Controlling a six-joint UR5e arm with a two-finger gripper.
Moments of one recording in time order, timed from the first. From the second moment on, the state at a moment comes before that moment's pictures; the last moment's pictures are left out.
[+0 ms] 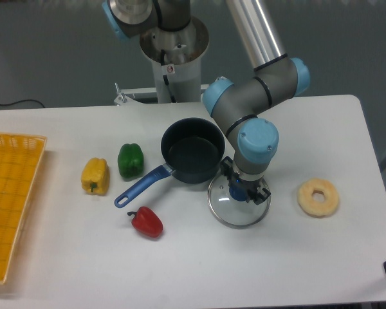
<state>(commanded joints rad) 2.58 -2.05 -1.68 -1.04 1.58 1.30</state>
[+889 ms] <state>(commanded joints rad) 2.58 -2.04 -1.66 -1.04 1.58 1.30</state>
